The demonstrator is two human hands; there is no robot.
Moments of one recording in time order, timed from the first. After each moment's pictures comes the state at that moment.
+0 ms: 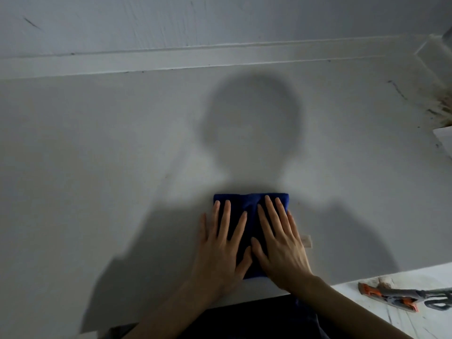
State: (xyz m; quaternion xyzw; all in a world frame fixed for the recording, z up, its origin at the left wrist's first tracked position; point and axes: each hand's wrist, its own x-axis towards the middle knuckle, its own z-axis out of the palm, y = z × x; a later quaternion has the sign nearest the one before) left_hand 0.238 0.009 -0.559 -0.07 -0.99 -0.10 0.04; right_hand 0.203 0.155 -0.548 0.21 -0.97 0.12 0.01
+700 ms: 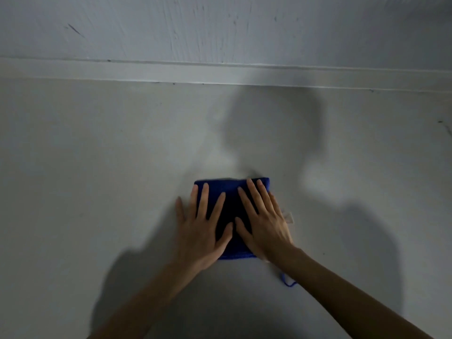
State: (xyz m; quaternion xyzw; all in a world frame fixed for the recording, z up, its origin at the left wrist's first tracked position) left_hand 0.154 -0.064 -0.555 0.08 -0.99 -0.07 -0.01; right_hand 0.090 0.078 -0.538 0.31 -0.94 0.13 -0.08
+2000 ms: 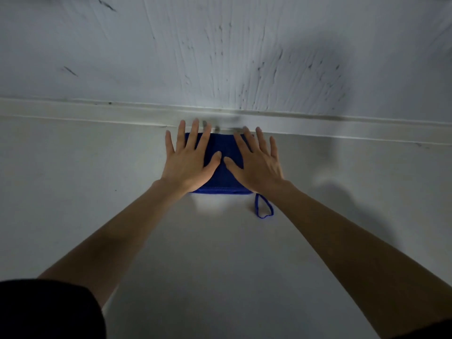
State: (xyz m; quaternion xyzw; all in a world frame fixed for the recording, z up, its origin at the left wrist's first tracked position) left_hand -0.078 -0.197 -0.498 0.12 -0.99 -0.10 0.02; right_hand -0.142 -0.053 -0.503 0.30 -0.95 0.09 -0.05
